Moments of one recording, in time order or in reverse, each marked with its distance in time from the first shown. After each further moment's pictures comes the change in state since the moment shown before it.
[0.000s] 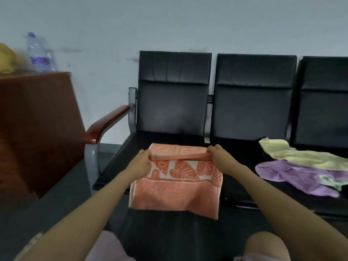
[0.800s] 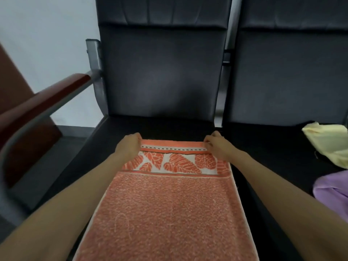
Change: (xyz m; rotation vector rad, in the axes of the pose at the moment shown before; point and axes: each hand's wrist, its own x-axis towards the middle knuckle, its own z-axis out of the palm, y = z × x) left_hand 0.282 -0.092 0.111 0.187 -0.080 -0.203; right_hand 0.270 0.111 0.122 0.031 -0.194 0.000
